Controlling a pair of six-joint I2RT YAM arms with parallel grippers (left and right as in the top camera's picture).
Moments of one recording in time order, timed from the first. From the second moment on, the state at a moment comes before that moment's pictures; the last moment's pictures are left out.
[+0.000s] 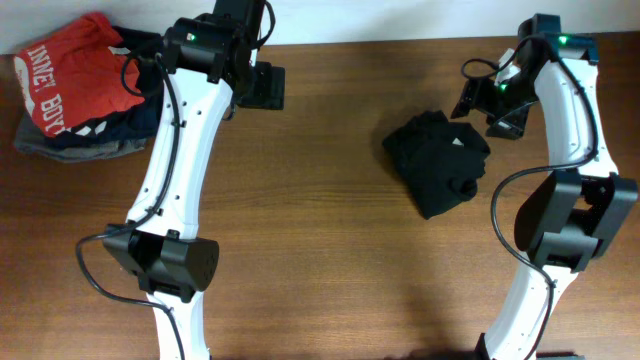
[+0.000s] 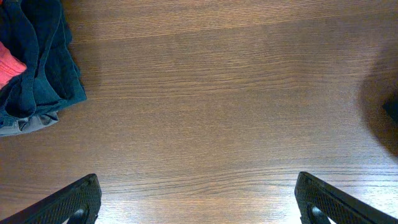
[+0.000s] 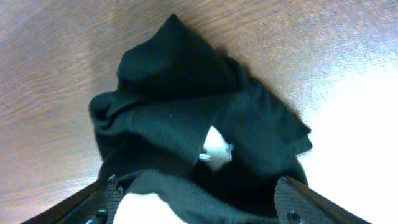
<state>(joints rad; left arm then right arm) -0.30 2.14 2.45 -1.48 -0.15 -0.18 -0.17 2.21 2.10 -1.33 -0.29 0.22</state>
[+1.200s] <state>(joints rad) -0.30 2.14 2.45 -1.48 -0.15 -0.18 -0.11 2.28 1.97 -1.06 -0.52 0.24</state>
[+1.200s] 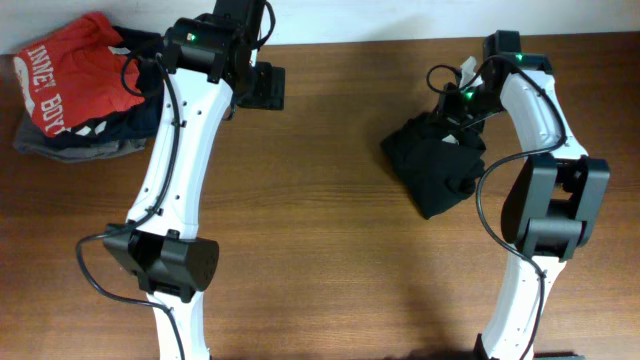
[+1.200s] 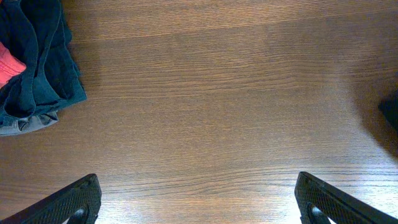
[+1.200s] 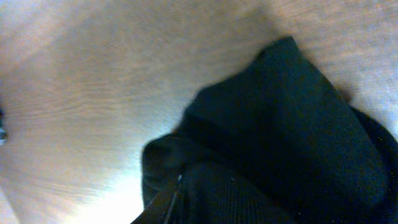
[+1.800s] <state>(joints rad) -0.30 2.14 2.45 -1.47 -0.15 -0.18 -0.12 2.28 1.97 -0.83 -0.36 0.24</state>
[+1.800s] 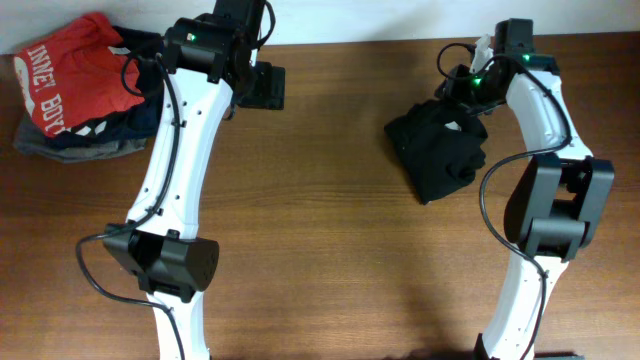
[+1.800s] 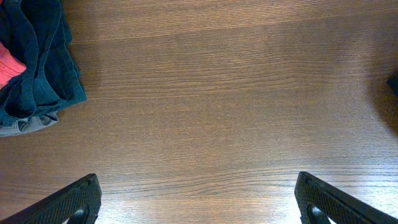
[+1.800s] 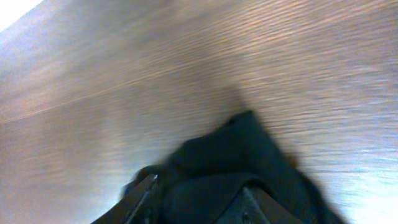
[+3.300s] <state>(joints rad) -0.30 2.14 2.44 -1.48 -0.15 -0.18 -0.03 2.26 1.98 -1.13 -0.44 -0.37</state>
